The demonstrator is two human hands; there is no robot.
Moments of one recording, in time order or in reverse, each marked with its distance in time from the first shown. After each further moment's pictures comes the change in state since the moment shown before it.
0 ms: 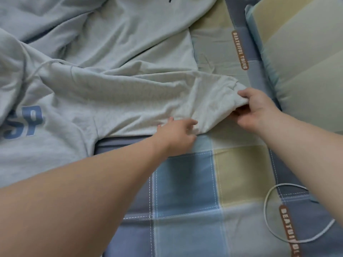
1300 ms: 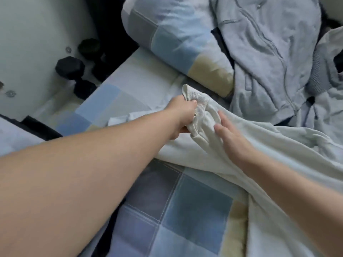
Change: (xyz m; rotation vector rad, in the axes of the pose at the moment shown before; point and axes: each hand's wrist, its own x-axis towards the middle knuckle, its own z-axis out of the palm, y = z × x) left_hand -0.505 -0.711 -0.597 -1.175 0.669 -0.267; right_hand -0.465 0.512 0.849 -1.174 -0.815 -0.601
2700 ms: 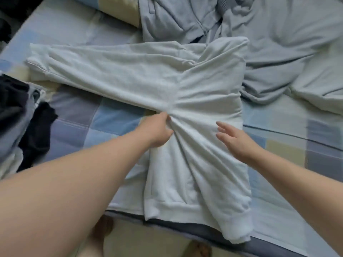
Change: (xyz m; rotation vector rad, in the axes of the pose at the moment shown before) left_hand -0.215 -0.169 0.201 1.128 -0.199 0.064; right_hand -0.310 0.205 -0.172 -0.121 -0.041 0.373
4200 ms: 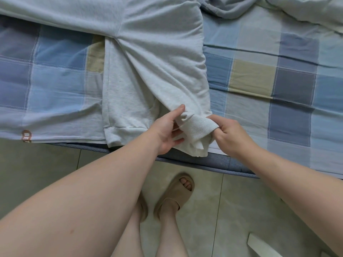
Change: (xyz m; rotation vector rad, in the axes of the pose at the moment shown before) left_hand -0.105 0.071 0.244 -1.287 -0.367 -0.431; right_hand -0.151 0.185 0.030 -0.012 0.034 -0.126
